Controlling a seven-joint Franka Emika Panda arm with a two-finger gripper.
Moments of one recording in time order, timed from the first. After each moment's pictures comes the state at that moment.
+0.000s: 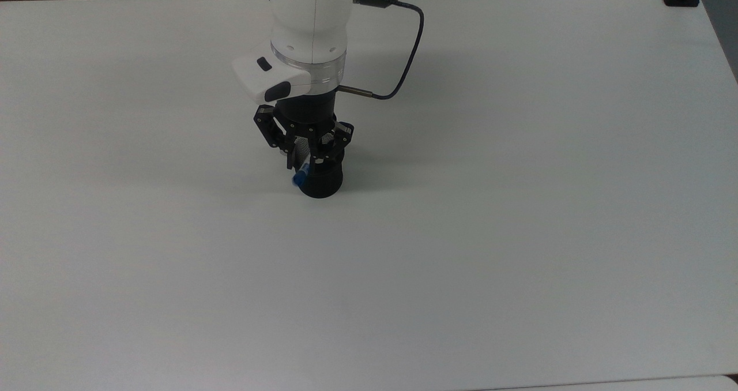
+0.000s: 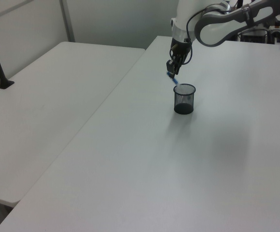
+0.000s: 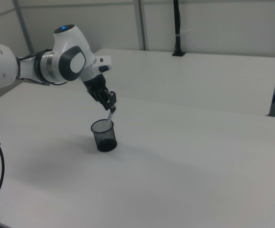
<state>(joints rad) 0.19 0.31 -0.14 -1.69 -0.13 2.25 0.30</state>
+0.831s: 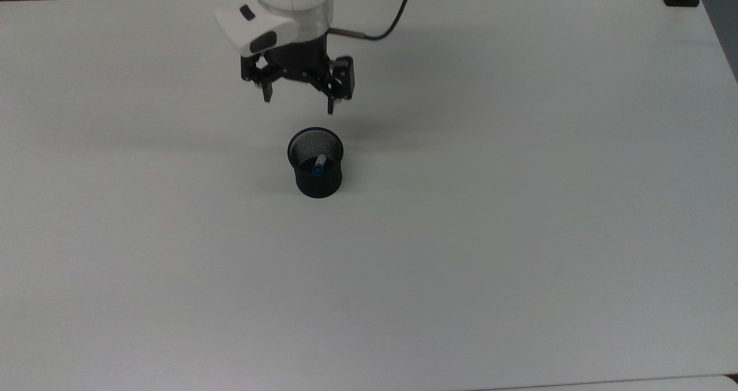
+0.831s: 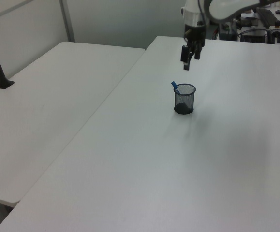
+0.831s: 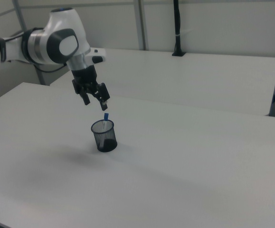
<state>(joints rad) 0.18 0.18 -0.14 -1.68 -0.05 1.92 0.20</state>
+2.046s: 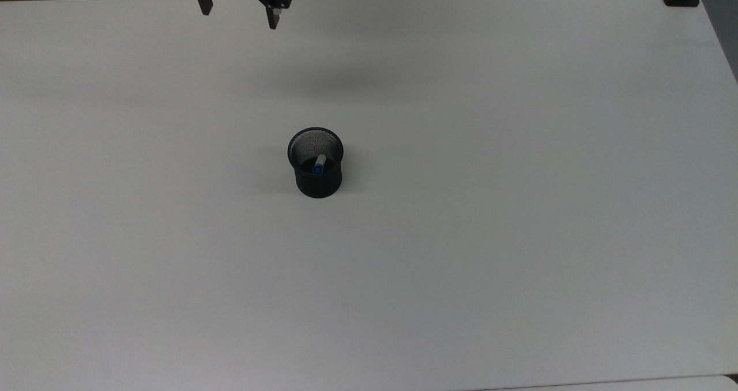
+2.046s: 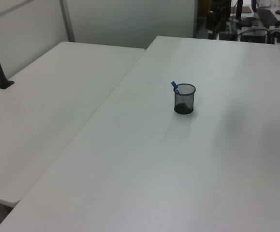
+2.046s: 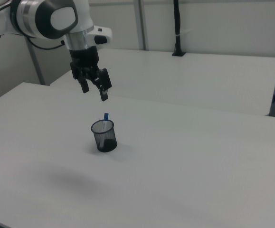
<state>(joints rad) 0.05 0.01 -0.15 -1.65 -0.01 1.70 0.12</state>
